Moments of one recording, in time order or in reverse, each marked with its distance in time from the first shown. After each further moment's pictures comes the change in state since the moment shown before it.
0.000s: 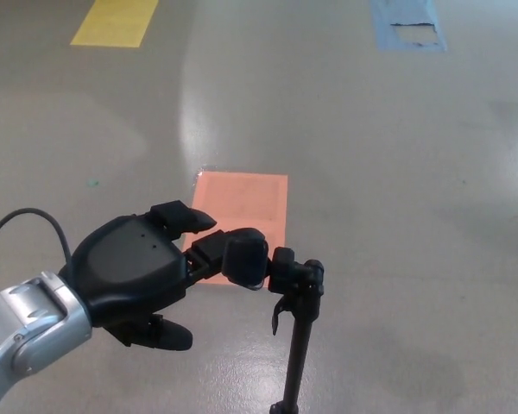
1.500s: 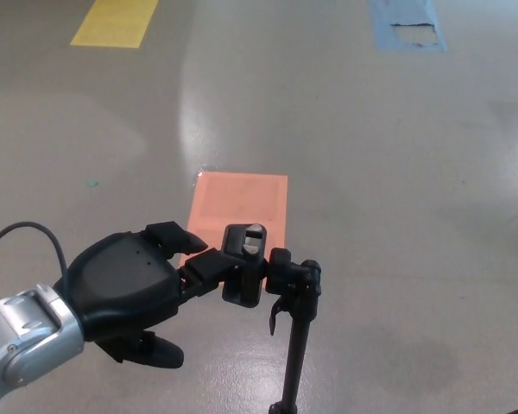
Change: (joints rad) left_arm 0.015 0.028 -0.024 0.022 -0.005 -0.021 -0.011; right_arm -0.059 -0.001 -0.002 -0.002 0.000 0.001 0.013
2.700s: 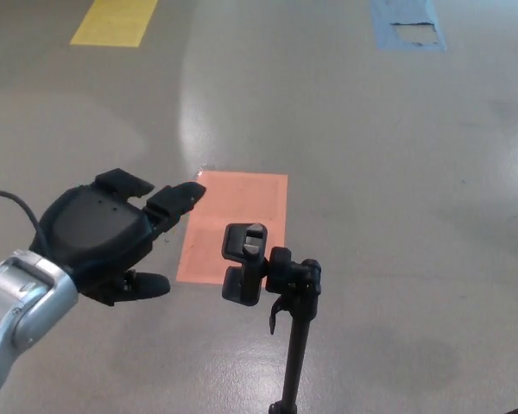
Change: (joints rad) left_arm -0.058 -0.073 0.072 0.092 0.094 0.277 0.010; right_arm -0.001 -0.001 -0.012 0.000 0.003 -0.001 0.013
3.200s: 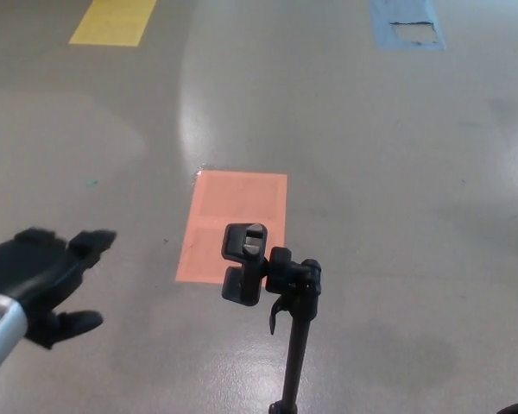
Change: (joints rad) left_arm 0.021 -0.020 0.034 0.383 -0.070 0.057 0.030; right_arm -0.014 0.003 0.006 0.000 -0.003 0.000 0.003
